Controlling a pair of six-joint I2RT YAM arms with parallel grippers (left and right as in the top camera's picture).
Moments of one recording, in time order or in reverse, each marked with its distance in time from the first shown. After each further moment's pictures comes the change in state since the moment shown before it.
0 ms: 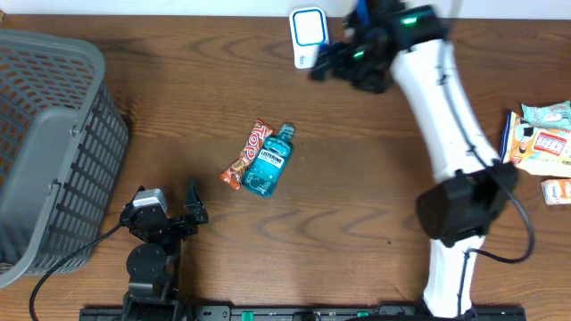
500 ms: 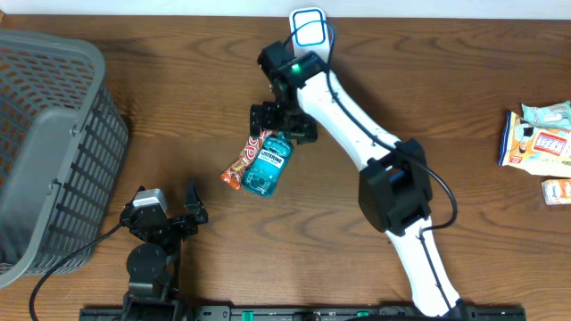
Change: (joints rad) left arm 0.000 0.000 0.000 0.000 0.000 0.000; right arm 0.254 0.268 -0.016 0.031 0.055 0.214
